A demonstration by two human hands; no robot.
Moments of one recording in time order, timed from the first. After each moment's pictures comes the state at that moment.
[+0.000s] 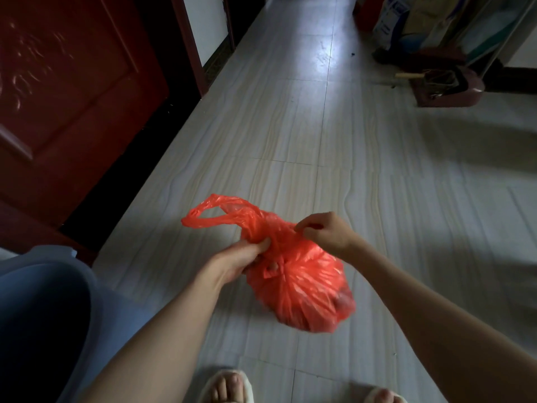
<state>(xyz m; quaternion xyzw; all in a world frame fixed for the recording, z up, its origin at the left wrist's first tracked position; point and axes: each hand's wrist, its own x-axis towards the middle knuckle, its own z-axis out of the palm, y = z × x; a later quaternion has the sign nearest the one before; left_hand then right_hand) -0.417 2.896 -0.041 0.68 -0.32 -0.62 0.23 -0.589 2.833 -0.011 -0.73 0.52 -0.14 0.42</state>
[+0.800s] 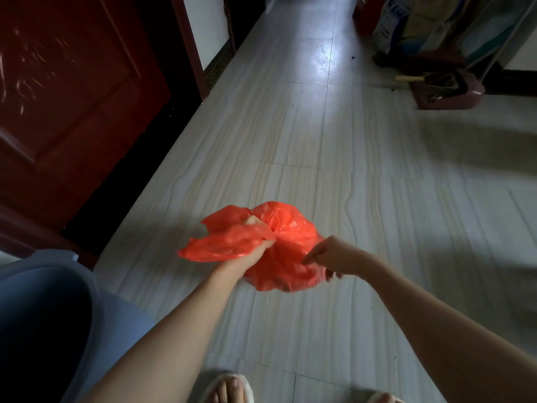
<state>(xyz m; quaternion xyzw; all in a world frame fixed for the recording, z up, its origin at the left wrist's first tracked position) -0.424 2.890 -0.030 0.79 -0.36 -0.43 0.27 -0.603 2.840 -0.019 -0.69 0.52 0.05 0.50</state>
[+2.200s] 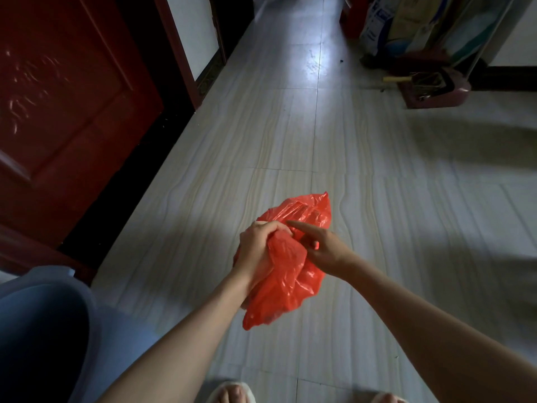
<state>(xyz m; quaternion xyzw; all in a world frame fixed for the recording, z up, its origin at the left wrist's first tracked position) -0.453 2.892 -0.010 0.66 -0.57 -0.31 0.38 -0.600 2.841 -0.031 -0.78 0.43 -0.19 0.40</state>
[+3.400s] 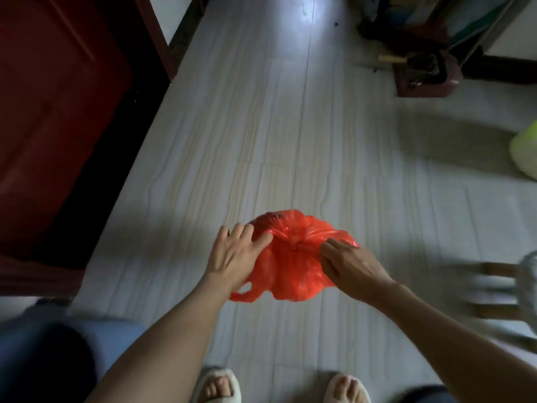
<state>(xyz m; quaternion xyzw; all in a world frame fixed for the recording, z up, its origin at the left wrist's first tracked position) -0.426 2.841 0.054 0.61 -0.79 0.01 -0.10 -0.652 2.804 0.074 -0.88 0.43 -0.01 0.19</state>
